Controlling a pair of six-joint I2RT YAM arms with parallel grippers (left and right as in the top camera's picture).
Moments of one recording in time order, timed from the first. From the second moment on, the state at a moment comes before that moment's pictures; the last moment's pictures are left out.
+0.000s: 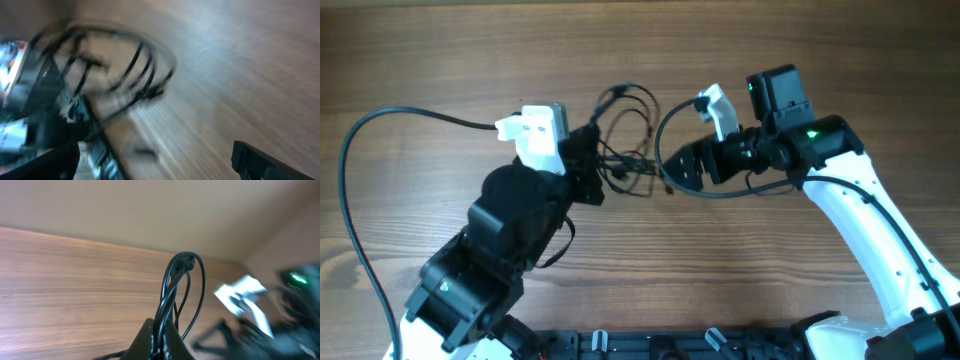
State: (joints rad) left arm -0.63 0.88 1.05 -0.49 -0.26 -0.49; right arm 0.33 1.47 1.23 -0.87 -0.76 -0.06
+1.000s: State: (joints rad) left arm -0.63 0.89 1.05 -0.42 -0.55 -1.17; right arm 0.54 1.47 1.23 -0.53 -0.74 -0.11
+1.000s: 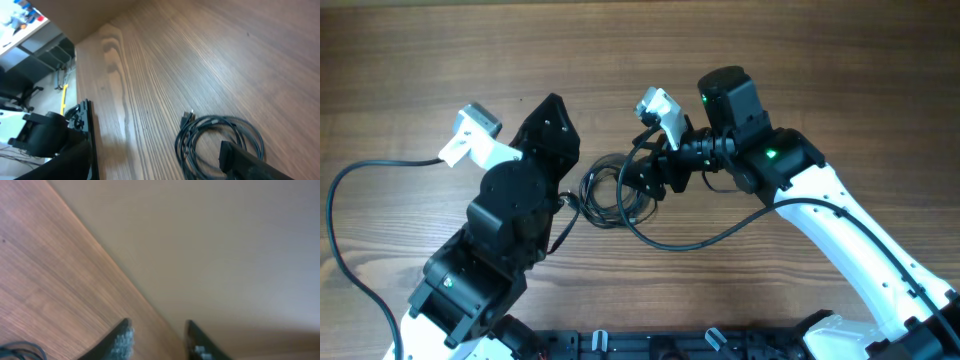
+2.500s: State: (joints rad) left arm -0.01 1.25 1.07 -0.95 -0.18 -0.98; right arm 0.57 1.87 1.23 -0.51 -0.45 0.09
